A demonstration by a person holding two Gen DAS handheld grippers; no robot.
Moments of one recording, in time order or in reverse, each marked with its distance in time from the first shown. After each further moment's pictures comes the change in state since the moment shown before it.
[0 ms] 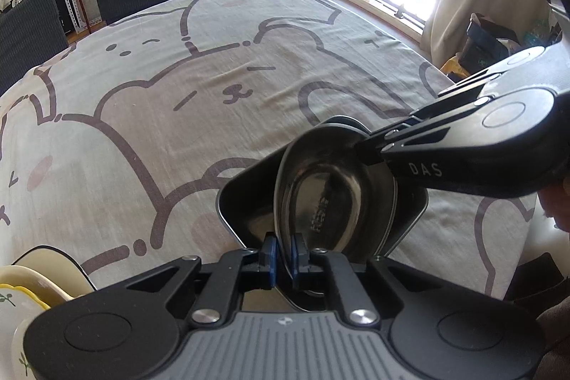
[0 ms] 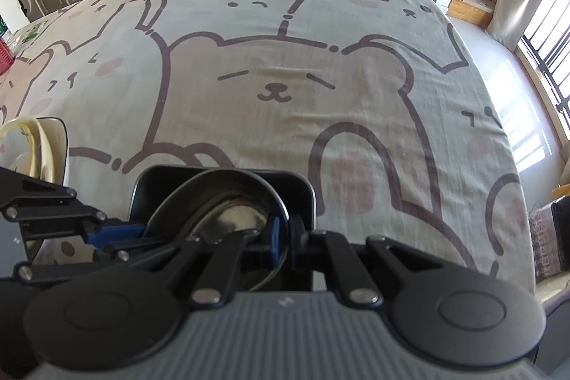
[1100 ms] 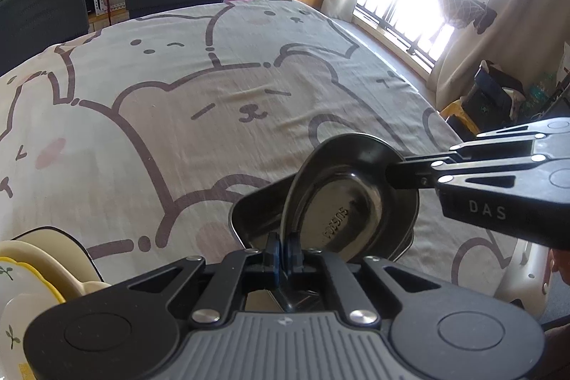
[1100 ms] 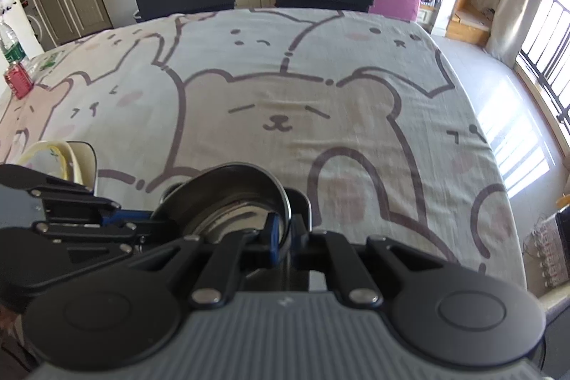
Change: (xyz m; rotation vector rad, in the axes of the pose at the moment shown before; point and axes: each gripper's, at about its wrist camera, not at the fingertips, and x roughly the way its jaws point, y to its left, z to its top) left arm -0.020 0.015 0.004 -0.149 -0.056 -0.041; right arm -0.043 -0.005 -0.011 0.023 -0.109 0.030
